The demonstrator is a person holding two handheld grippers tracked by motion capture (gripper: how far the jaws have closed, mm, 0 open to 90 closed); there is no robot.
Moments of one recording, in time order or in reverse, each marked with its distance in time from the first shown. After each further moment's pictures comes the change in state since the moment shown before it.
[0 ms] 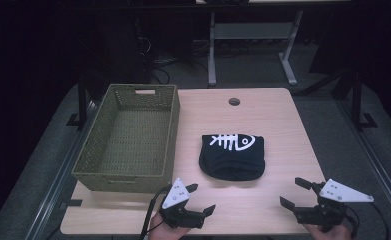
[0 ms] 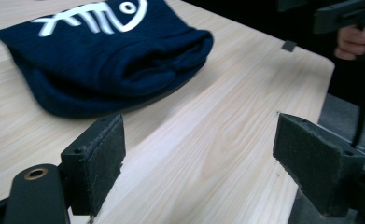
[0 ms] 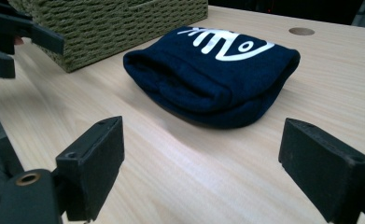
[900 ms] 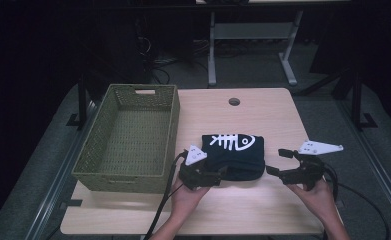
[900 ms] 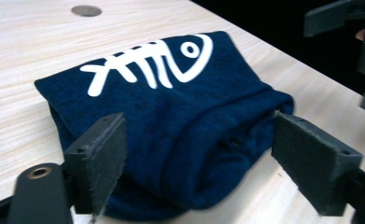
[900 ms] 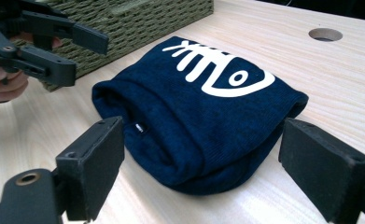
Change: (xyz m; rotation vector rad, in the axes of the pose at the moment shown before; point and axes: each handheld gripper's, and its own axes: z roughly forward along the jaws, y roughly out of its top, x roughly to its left) left arm 0.050 0.053 0.070 -0.002 0.148 -0.132; right arm -0.050 0.059 0.067 0.119 0.093 0.016
